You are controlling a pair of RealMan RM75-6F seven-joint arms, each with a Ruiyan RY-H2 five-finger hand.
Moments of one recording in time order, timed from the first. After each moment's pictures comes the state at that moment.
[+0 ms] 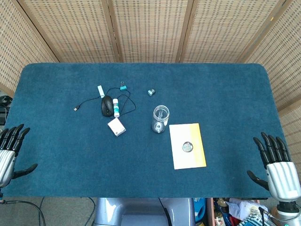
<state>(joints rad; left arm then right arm) -0.07 -0.98 -0.04 -1.82 1.57 1.53 0.10 0.01 -1.09 0.05 -1.75 -1.72 1.67 -0.17</state>
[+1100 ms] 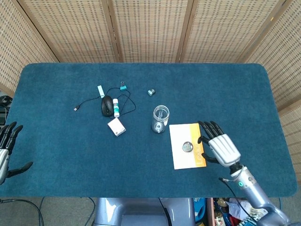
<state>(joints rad) -0.08 -0.97 -0.05 -1.84 1.53 1.53 0.12 0.41 -1.29 0.15 -1.59 -1.58 1.10 -0.12</state>
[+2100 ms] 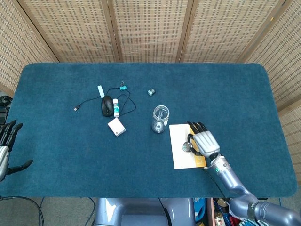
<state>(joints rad) -0.10 -0.97 -0.07 -1.83 1.49 1.49 0.09 0.55 -1.52 0.16 -1.38 -1.30 0.91 -0.24</state>
